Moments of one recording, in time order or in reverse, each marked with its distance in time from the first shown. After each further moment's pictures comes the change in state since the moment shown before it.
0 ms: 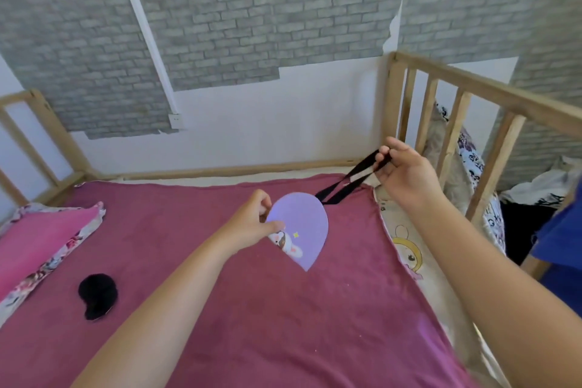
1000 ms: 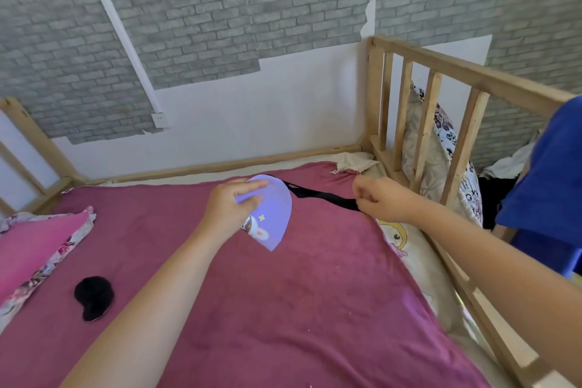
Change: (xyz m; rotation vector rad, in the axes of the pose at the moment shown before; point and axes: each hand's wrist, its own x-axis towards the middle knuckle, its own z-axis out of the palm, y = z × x) left_hand -0.019 0.030 0.014 -0.061 0.315 0.111; right_hand -0.040 -0.007 -0.042 -1.815 -0.551 -0.120
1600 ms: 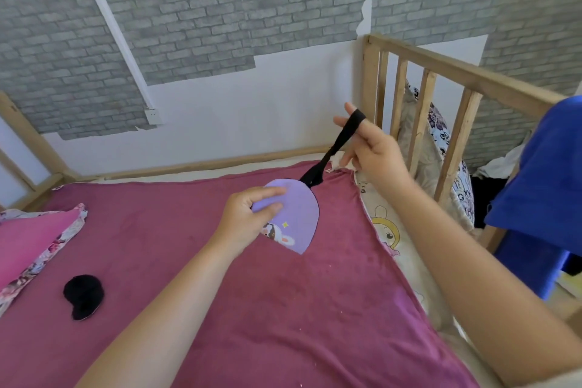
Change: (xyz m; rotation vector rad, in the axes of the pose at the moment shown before) left_hand -0.012 0.009 0.036 -0.162 -0.037 0.045; right_hand 0.015 -0.024 -0.023 0.731 0.618 -0.158
